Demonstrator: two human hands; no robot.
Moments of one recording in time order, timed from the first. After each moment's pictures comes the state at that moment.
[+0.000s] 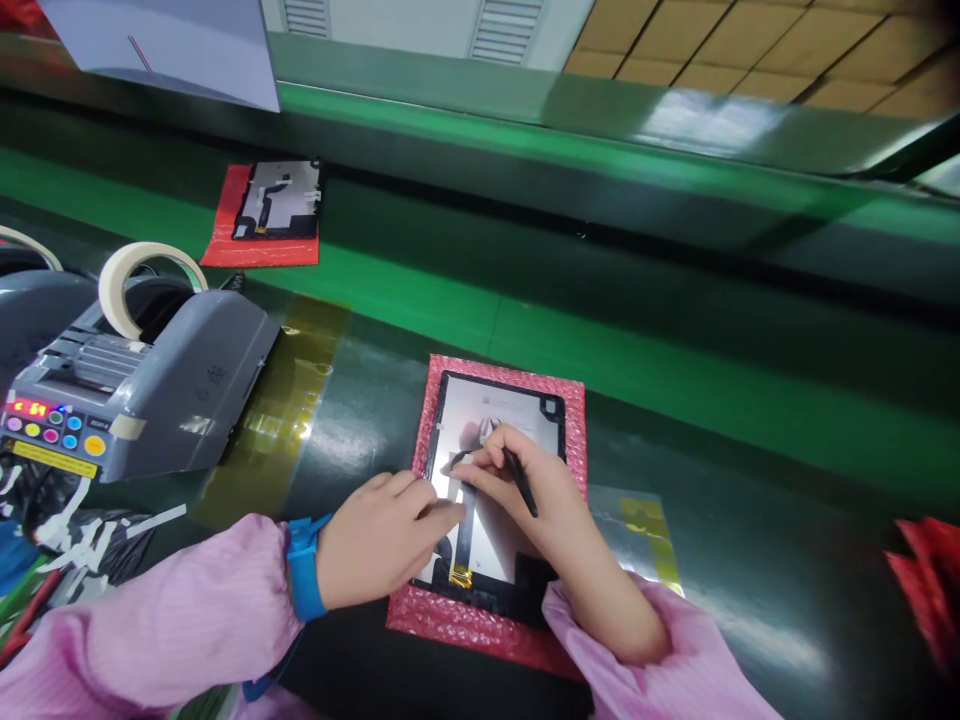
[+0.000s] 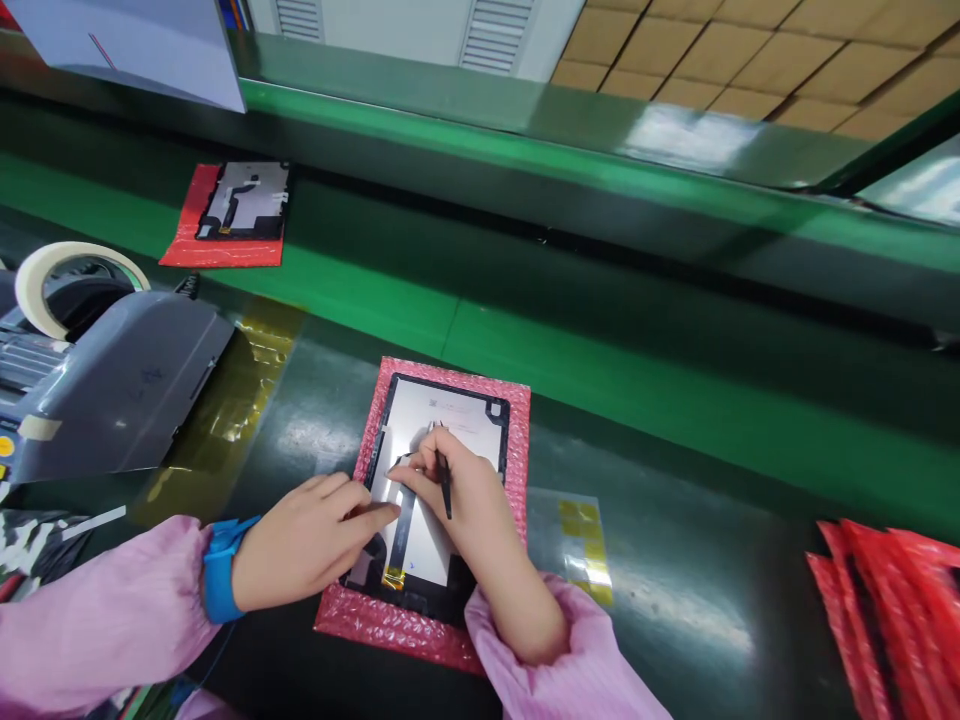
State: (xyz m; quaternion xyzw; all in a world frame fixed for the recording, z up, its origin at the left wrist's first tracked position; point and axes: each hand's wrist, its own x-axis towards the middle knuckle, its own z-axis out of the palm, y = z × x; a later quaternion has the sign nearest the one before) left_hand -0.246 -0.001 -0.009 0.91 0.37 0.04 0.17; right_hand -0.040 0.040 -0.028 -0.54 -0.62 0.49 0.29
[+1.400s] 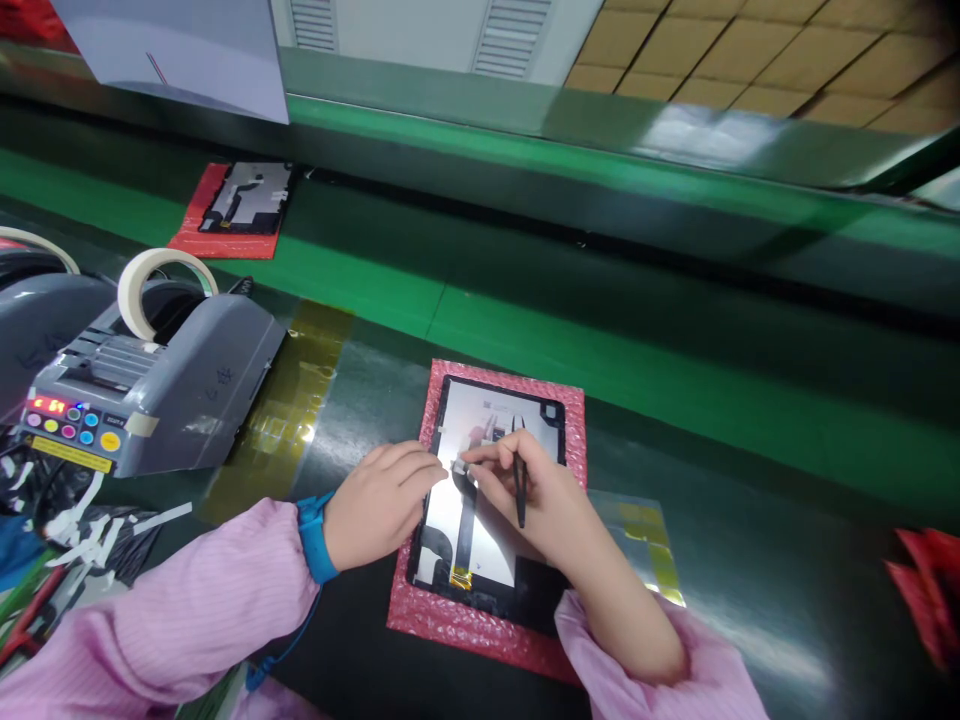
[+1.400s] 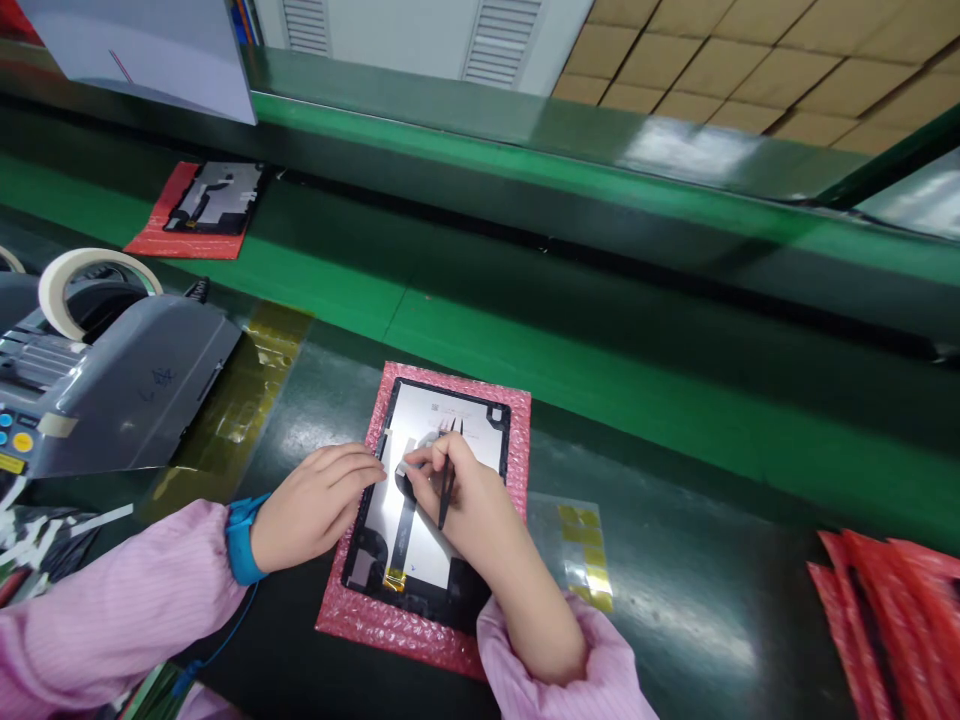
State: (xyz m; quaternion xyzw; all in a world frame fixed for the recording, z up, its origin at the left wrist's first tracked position) left_hand -0.254 0.015 -0.035 0.88 0.38 0.23 0.17; right_hand -0.031 0.035 -0.032 -0.51 -0.66 0.47 0.29
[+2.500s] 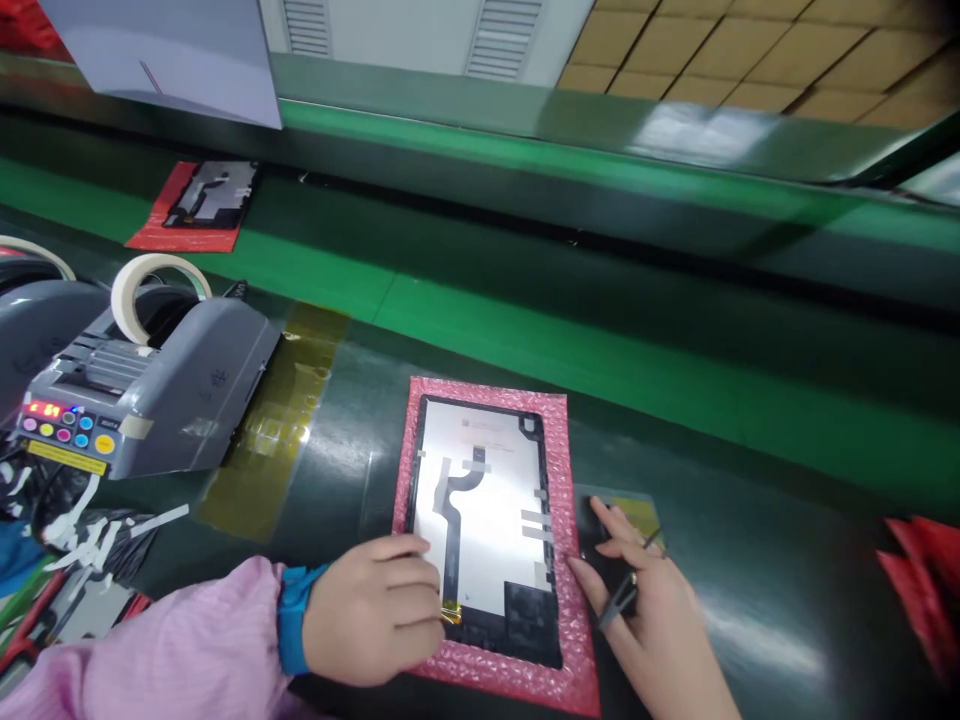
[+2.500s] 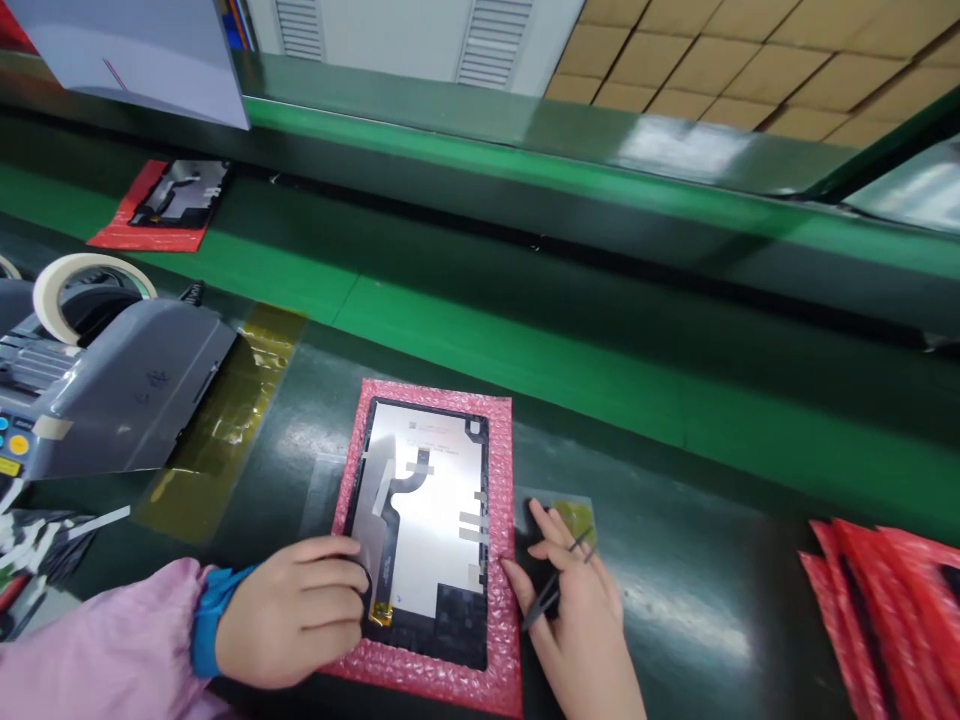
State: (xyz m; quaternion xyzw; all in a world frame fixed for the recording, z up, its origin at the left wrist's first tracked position) left_hand -0.247 -0.046 -0.027 0.92 0.23 0.29 0.13; right_hand 0.066 -0.053 -0.080 -0.62 -0.72 0.13 0.28
